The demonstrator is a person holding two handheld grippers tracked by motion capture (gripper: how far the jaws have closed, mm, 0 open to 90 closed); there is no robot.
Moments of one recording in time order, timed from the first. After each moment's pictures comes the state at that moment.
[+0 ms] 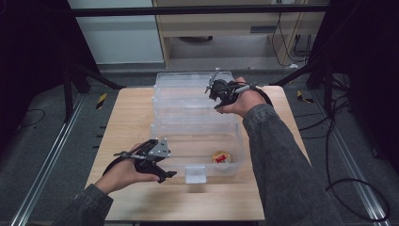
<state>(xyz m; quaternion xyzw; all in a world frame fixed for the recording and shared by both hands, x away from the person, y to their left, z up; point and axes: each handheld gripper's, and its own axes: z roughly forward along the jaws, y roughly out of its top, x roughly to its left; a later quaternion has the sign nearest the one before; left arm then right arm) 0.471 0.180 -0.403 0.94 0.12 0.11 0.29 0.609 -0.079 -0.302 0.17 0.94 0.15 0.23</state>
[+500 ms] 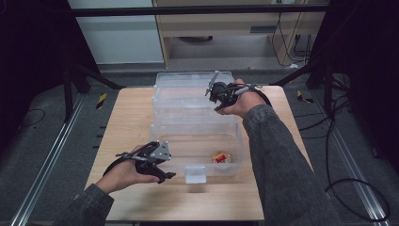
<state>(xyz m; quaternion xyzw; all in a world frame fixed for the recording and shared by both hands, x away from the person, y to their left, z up) 0.471 0.180 -0.412 0.95 0.11 0.10 0.27 0.614 -0.081 -0.313 0.16 0.95 0.15 0.23</state>
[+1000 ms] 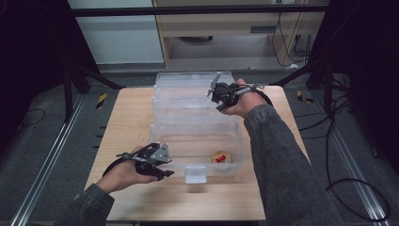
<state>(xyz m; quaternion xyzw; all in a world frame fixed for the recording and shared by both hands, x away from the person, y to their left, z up) 0.472 0.182 -0.416 0.96 0.10 0.10 0.26 0.612 -0.087 -0.314 0.15 0.95 0.15 0.24</state>
